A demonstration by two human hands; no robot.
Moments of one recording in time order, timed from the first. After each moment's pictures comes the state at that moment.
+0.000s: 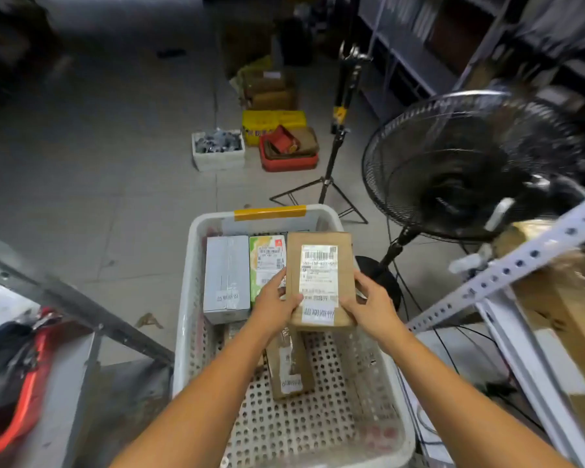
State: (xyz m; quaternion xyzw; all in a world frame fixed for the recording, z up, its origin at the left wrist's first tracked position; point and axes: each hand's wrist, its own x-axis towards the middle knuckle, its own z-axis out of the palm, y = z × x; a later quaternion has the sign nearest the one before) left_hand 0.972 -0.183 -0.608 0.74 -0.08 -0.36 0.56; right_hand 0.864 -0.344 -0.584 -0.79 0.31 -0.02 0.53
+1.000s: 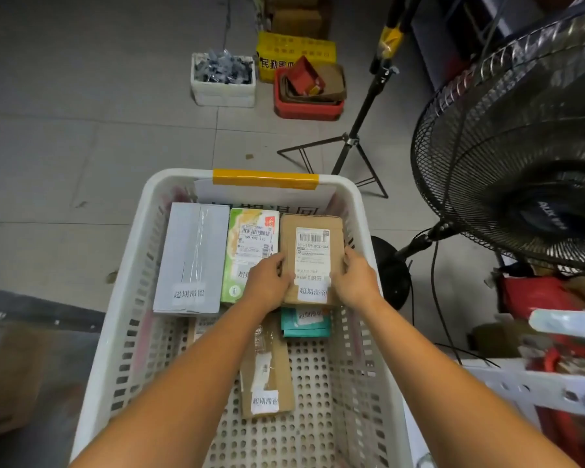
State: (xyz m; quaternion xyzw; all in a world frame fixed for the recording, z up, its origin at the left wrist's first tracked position) left_hand 1.074 -0.276 -0.769 0.84 -0.05 -0.34 0.43; right_hand 1.005 -0.423 -0.719 -0.84 0.36 0.12 0.38
